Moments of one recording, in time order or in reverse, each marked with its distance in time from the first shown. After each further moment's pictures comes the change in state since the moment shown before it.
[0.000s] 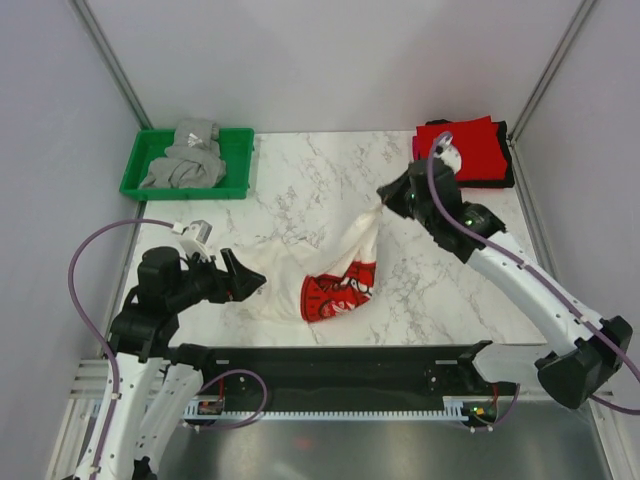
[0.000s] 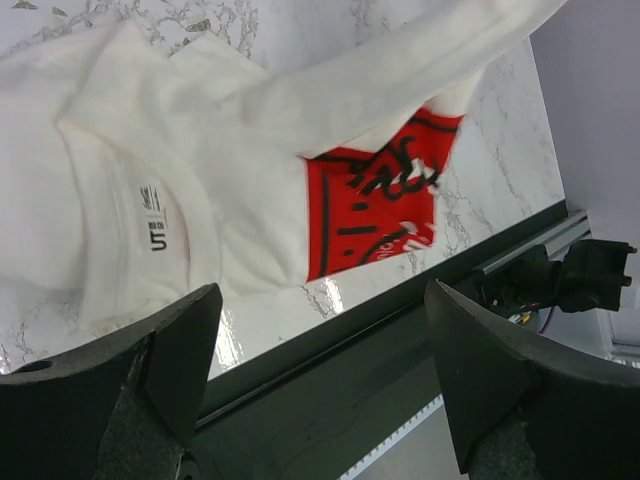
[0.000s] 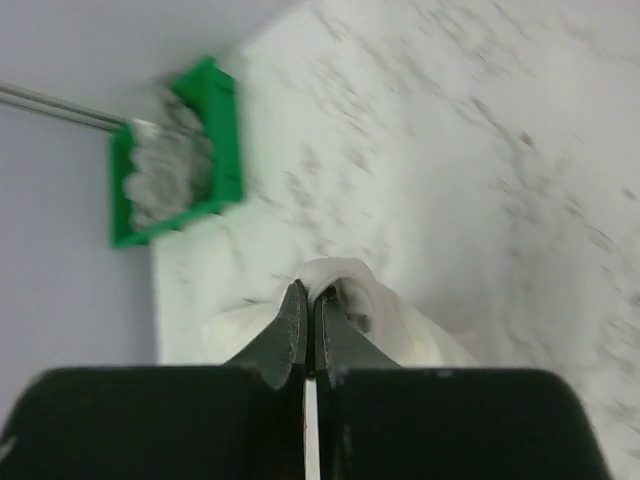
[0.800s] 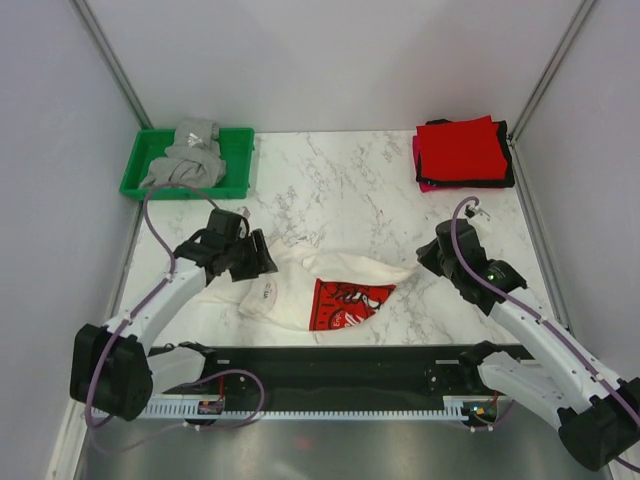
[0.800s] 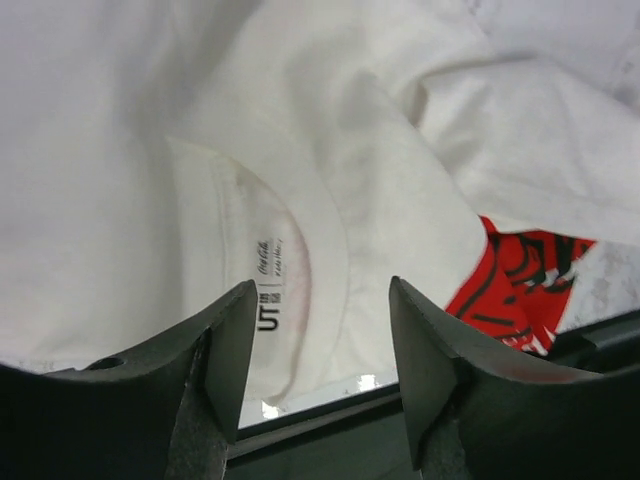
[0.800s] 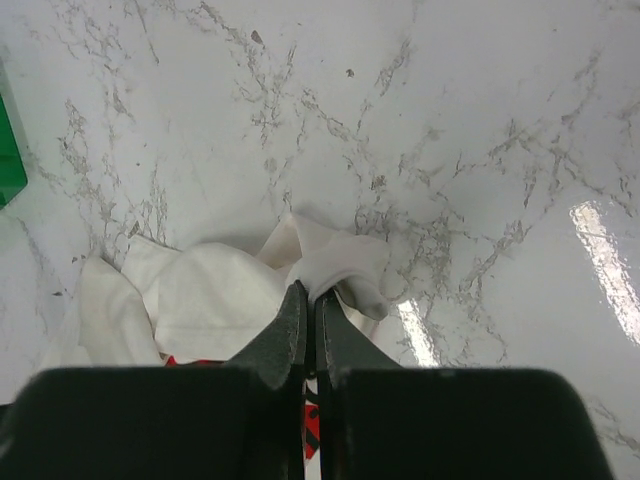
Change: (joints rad) left arm -0.139 0.627 -0.013 0.222 -0.249 -0.101; right arm -0.109 -0.333 -0.583 -0.120 0.032 0.025
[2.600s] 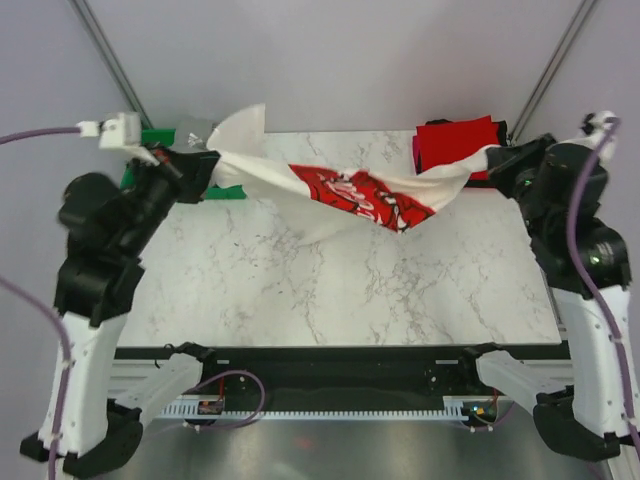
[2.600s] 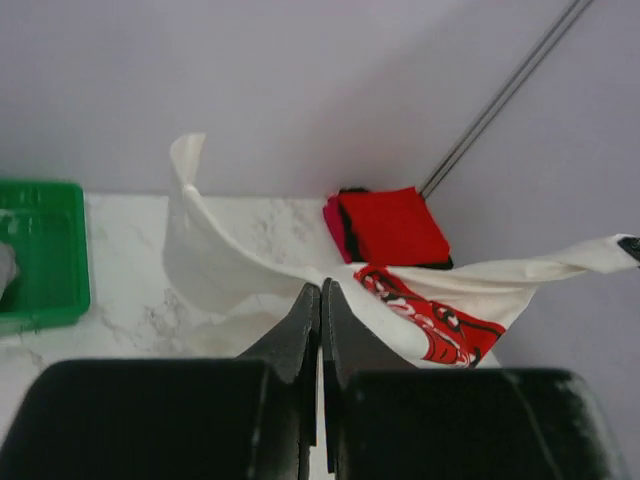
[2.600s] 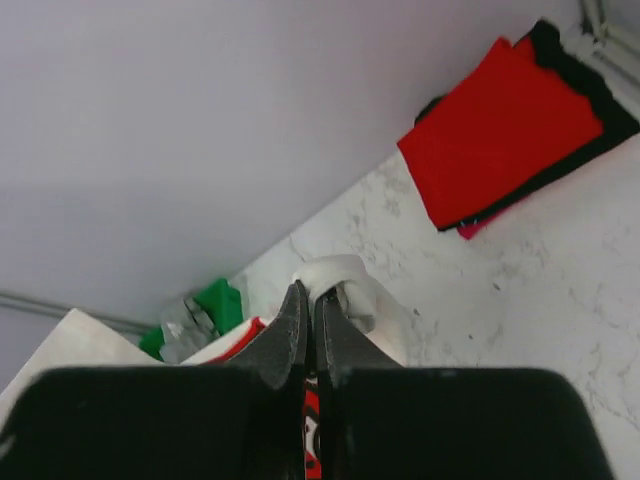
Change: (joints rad) left arm 0.014 -0.184 0.762 0.016 -0.122 0.100; right arm -0.249 0.132 0.824 -0.219 -0.030 -0.170
